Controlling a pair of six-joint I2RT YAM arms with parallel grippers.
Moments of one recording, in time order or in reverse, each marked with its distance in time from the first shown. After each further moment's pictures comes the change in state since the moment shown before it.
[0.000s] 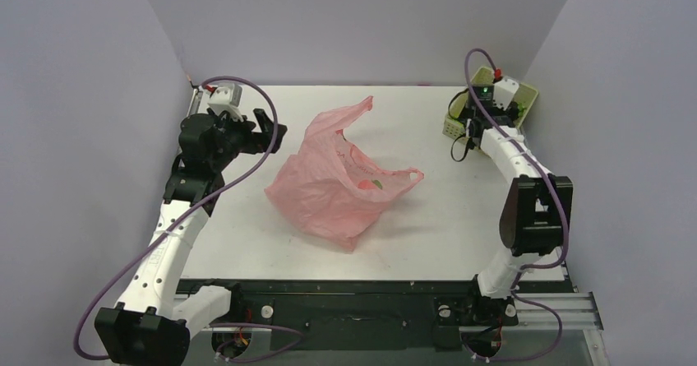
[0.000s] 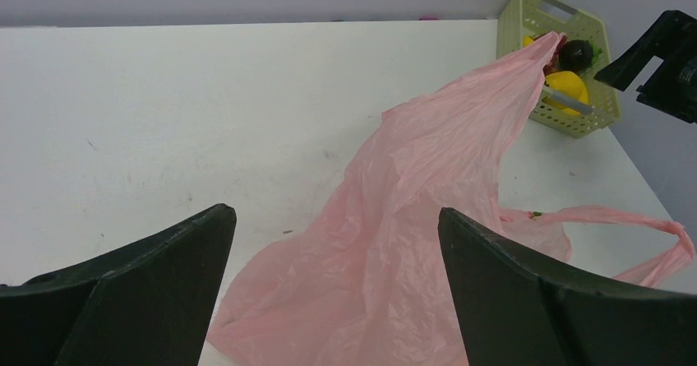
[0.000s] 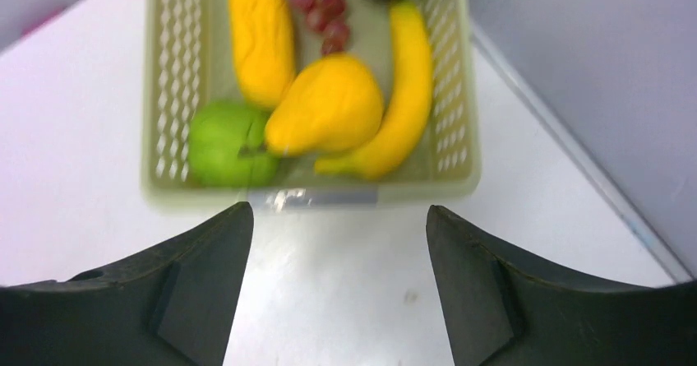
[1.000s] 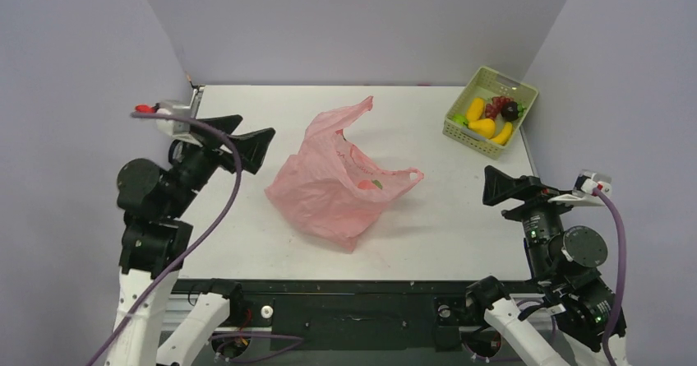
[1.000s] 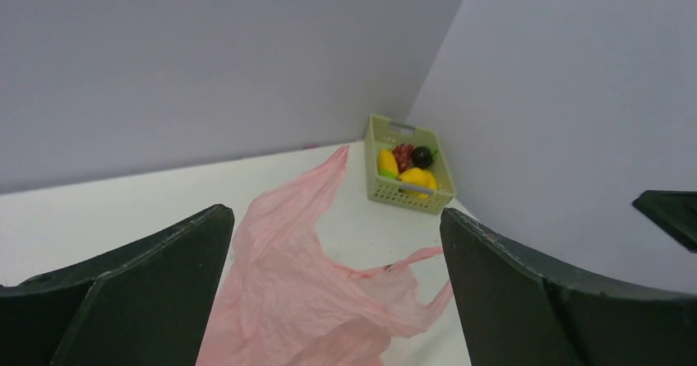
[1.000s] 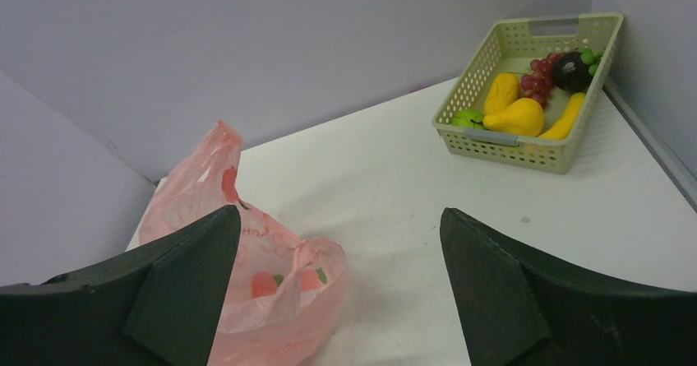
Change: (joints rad) left arm -0.046 -0.290 0.076 -0.026 0.077 -0.130; right arm 0.446 -1.427 -0.432 -0.284 -0.133 0.025
